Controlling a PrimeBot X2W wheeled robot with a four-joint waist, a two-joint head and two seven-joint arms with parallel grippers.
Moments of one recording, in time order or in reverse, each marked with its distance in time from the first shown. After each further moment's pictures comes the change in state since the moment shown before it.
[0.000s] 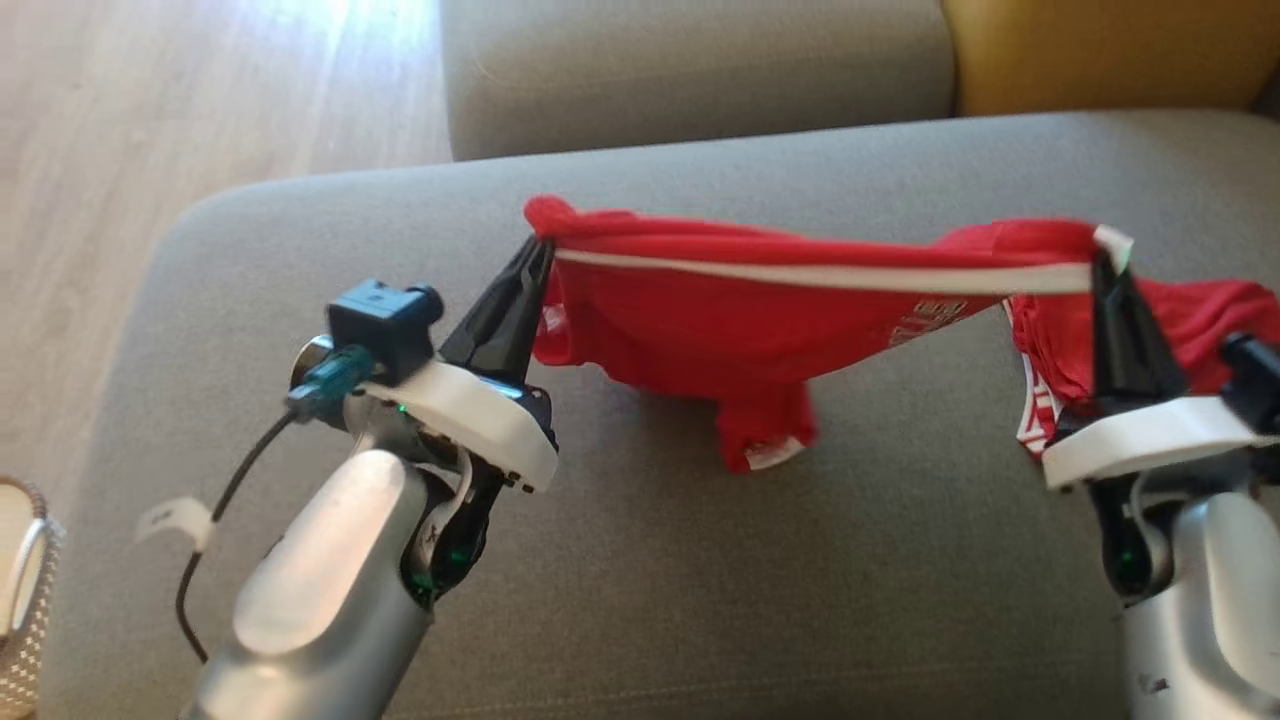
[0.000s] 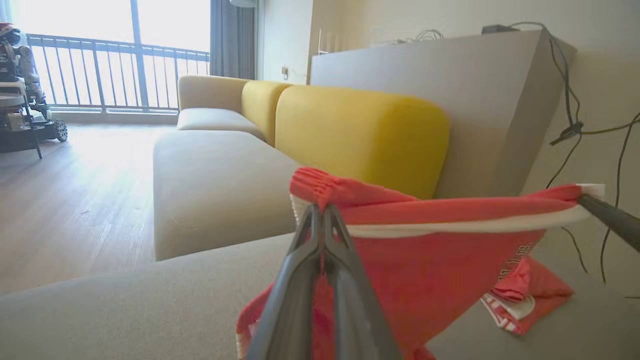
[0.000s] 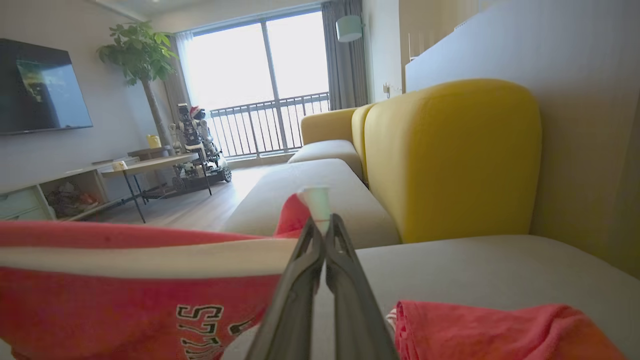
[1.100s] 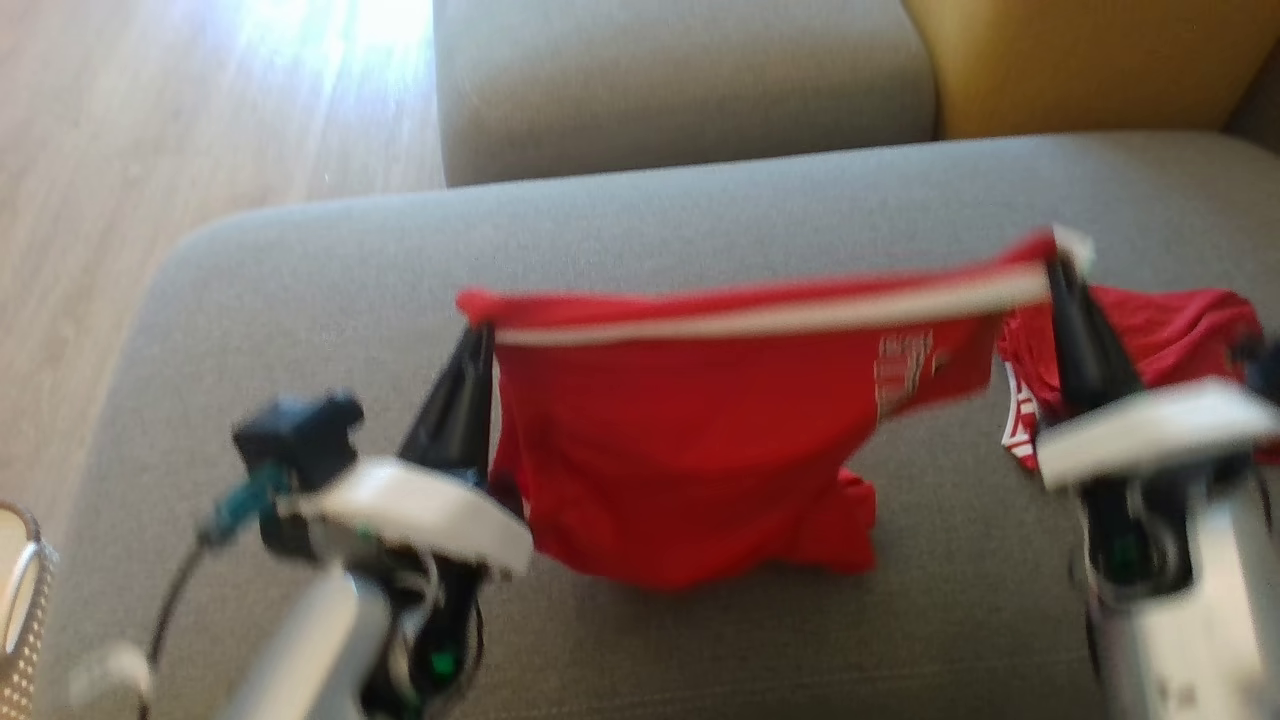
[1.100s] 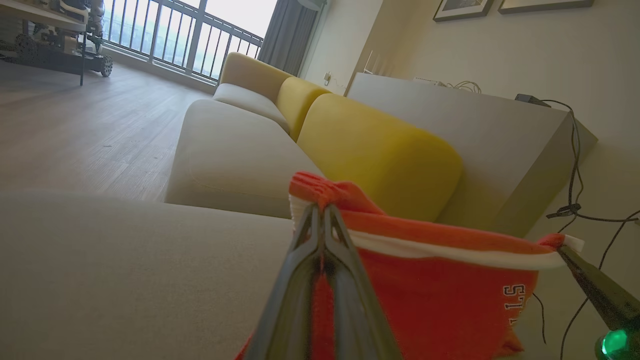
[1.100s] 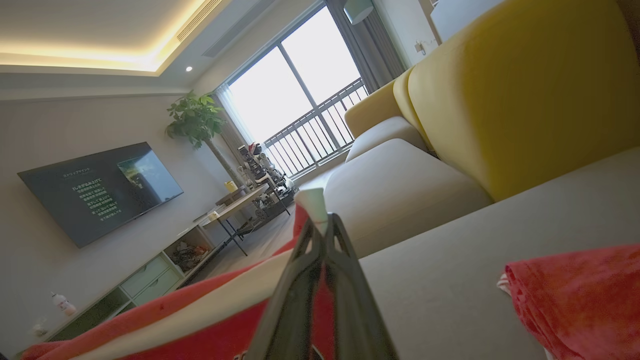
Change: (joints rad) left arm 0.324 0.009 0.091 -0.383 -0.125 0.218 0.054; right arm 0.096 0.012 0.073 -0.165 0.478 0.000 0.199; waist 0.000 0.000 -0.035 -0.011
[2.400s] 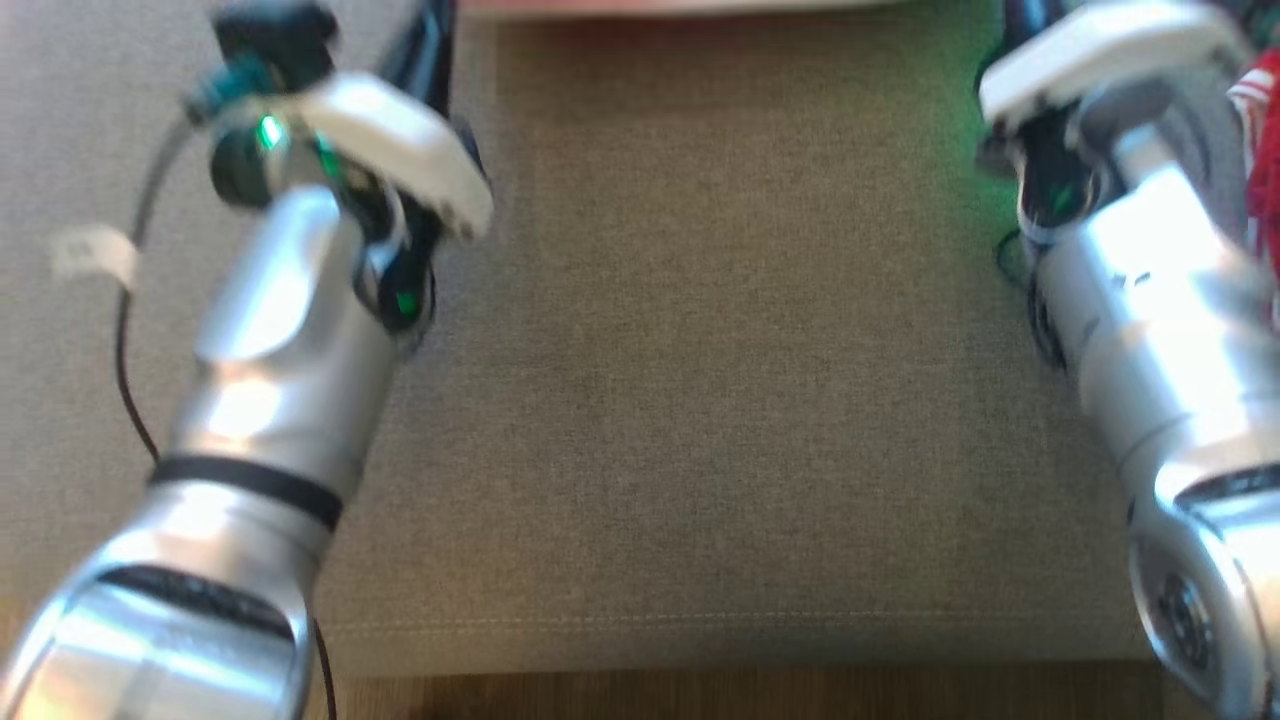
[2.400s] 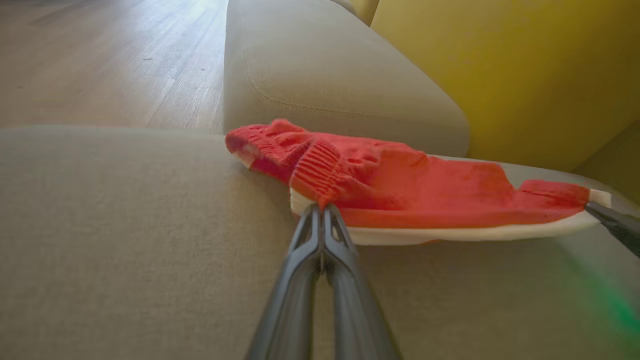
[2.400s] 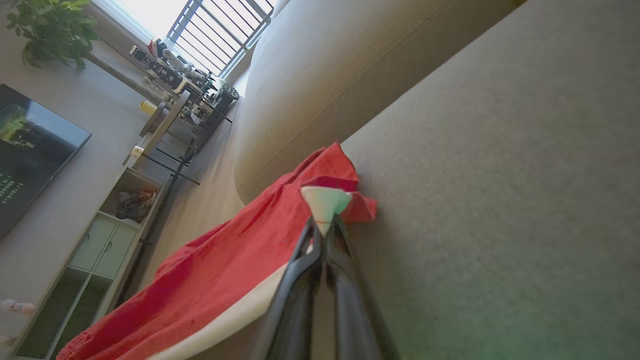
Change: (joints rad) left arm -0.858 -0.135 0.005 1.088 0.038 -0.380 -0.154; right arm -0.968 -0.033 0.253 1.119 0.207 0.000 -0.216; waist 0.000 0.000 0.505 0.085
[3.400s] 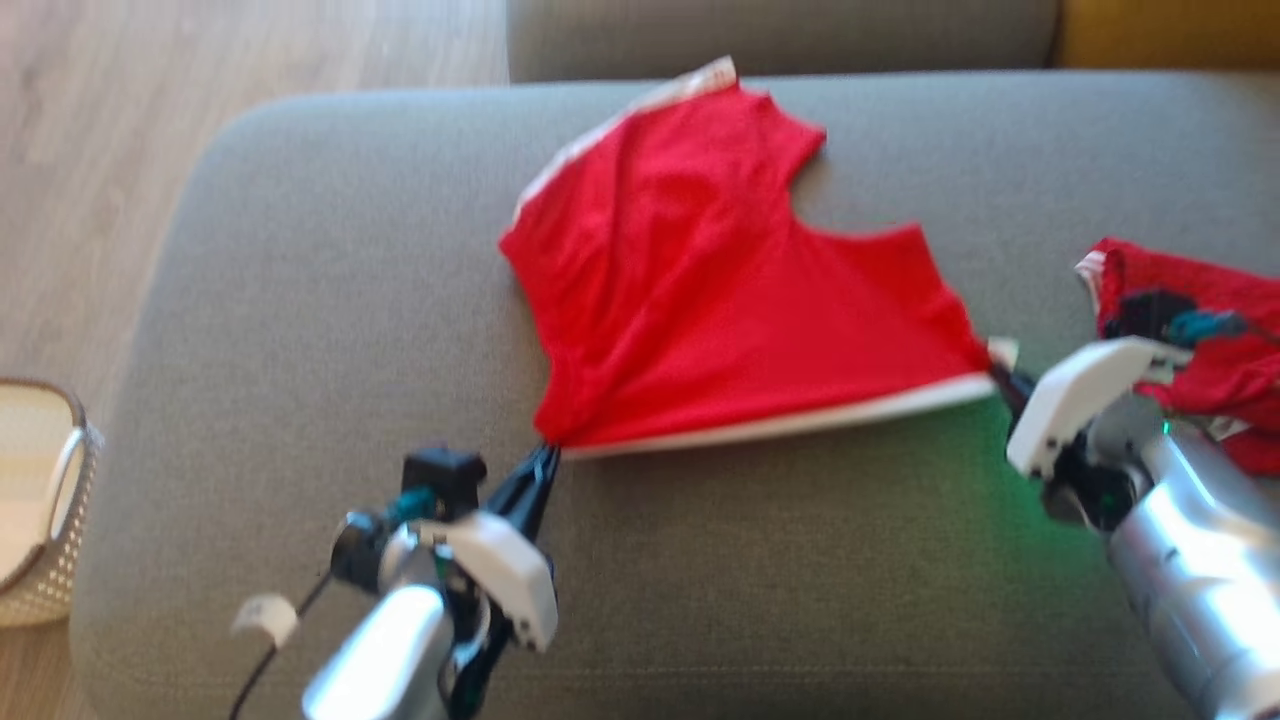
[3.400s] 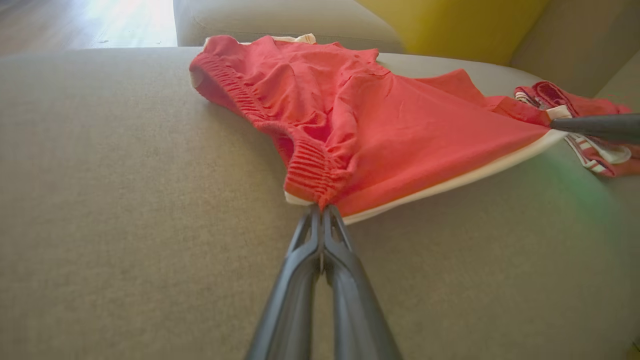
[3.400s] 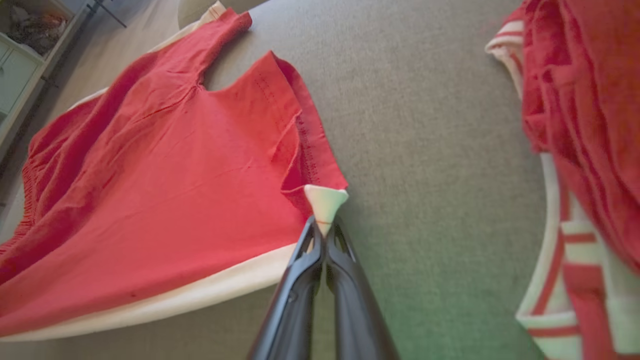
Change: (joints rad) left arm 0.598 0.024 -0.130 -0.223 0.155 0.037 -0.001; right arm 0.417 -0.177 0.224 -0.043 -0.049 0.000 0.286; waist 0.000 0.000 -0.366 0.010
